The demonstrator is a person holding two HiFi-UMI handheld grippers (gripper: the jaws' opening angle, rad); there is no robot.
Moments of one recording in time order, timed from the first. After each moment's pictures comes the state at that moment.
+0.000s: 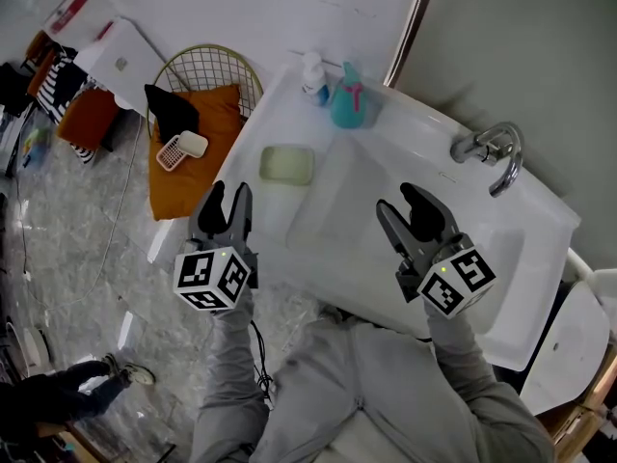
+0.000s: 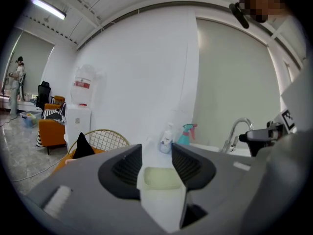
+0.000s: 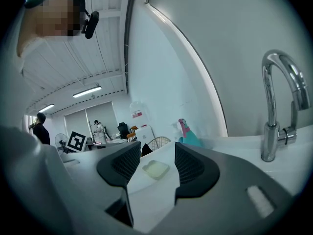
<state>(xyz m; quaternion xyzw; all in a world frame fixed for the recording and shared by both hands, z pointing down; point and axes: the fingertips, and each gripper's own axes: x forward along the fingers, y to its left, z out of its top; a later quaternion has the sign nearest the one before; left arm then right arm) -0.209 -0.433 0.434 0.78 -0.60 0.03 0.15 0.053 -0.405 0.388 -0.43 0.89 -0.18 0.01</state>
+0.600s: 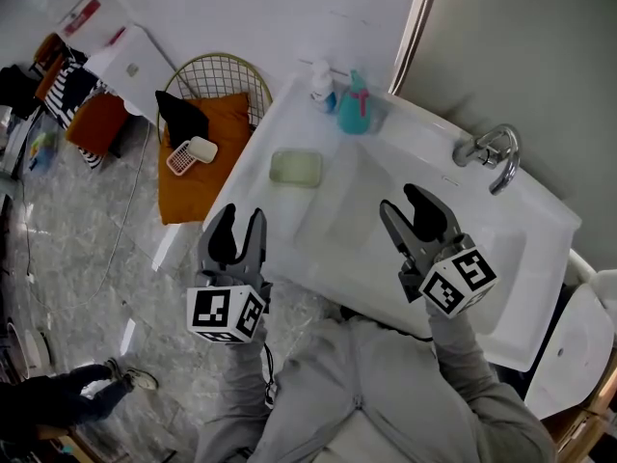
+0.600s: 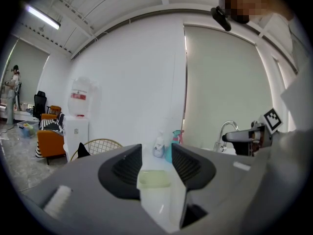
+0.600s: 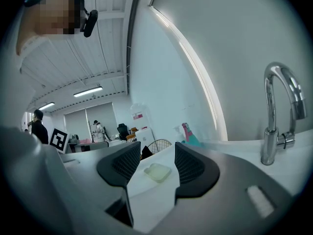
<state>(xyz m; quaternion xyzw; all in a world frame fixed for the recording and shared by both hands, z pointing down) -0.194 -0.379 0.393 0.80 -0.60 0.02 0.09 0.046 -0.396 0.374 -0.43 0.89 -0.16 0.01</state>
